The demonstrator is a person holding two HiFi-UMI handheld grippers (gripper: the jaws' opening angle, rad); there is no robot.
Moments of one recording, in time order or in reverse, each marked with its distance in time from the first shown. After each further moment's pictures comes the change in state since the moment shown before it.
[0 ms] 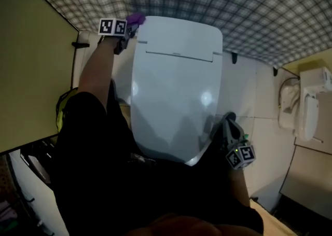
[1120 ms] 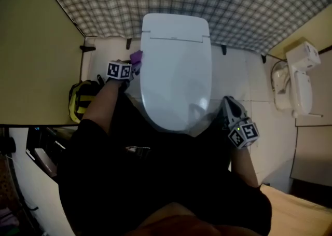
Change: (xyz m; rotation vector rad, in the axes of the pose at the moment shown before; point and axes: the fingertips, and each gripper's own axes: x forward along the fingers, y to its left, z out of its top) left arm -0.160 -0.139 -0.214 0.090 0.053 -0.101; right arm -0.112 0.108 0.036 -0.151 -0.176 0.049
